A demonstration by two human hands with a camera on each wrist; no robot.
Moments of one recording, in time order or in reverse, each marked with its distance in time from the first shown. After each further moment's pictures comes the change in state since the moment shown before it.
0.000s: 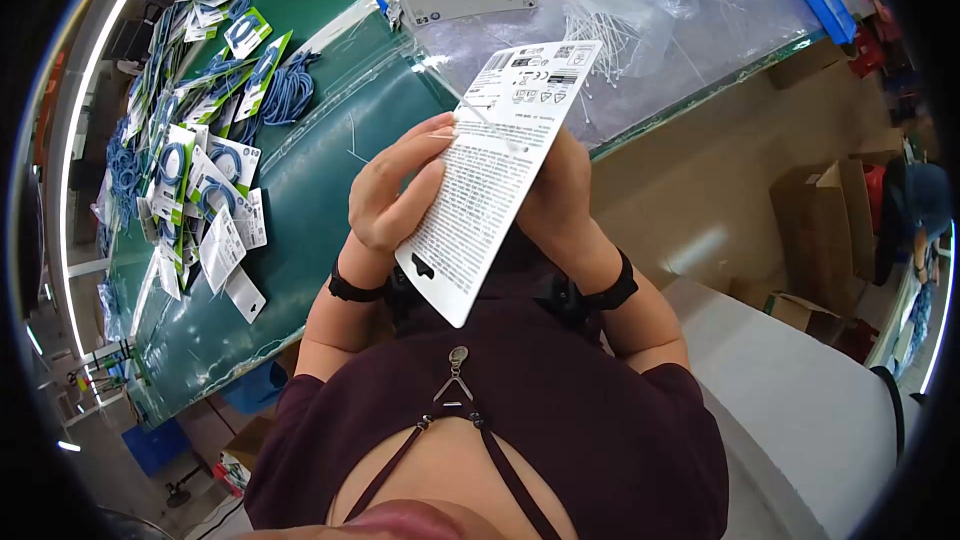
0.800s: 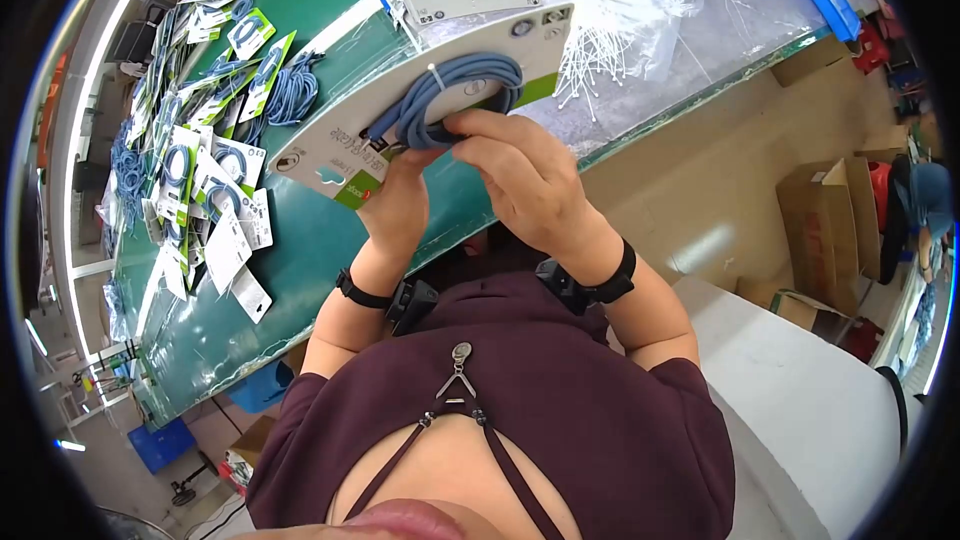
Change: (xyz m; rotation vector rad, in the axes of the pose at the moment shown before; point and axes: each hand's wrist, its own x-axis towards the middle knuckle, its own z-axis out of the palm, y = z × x) left_hand -0.032 -0.008 0.025 -0.359 0.362 -0.561; right_hand 0.021 -0.008 0.011 -0.497 -0.180 -0.713
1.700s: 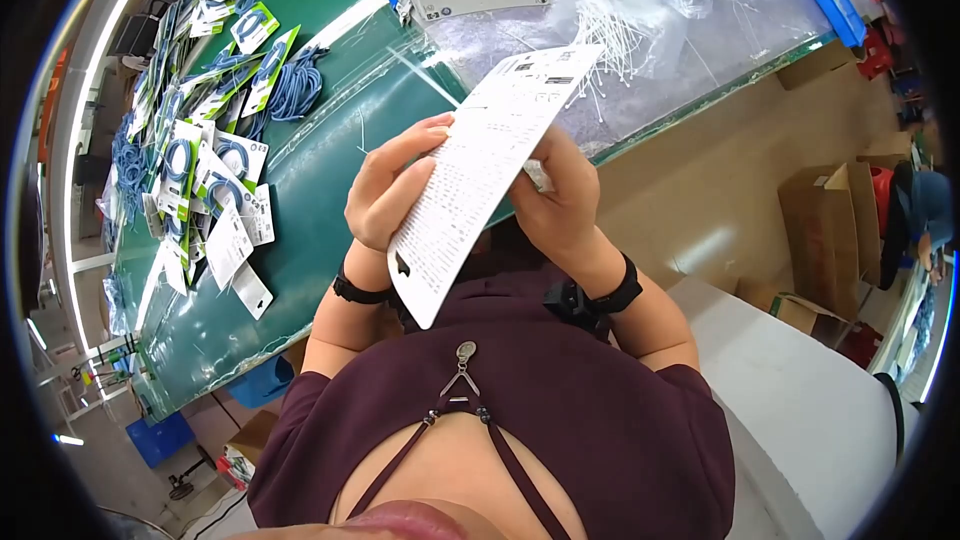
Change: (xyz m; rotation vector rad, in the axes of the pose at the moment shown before) left_hand 0.025 0.019 -0.013 0.247 -0.266 0.606; right_hand -0.019 -0.013 0.006 0.309 0.221 0.490
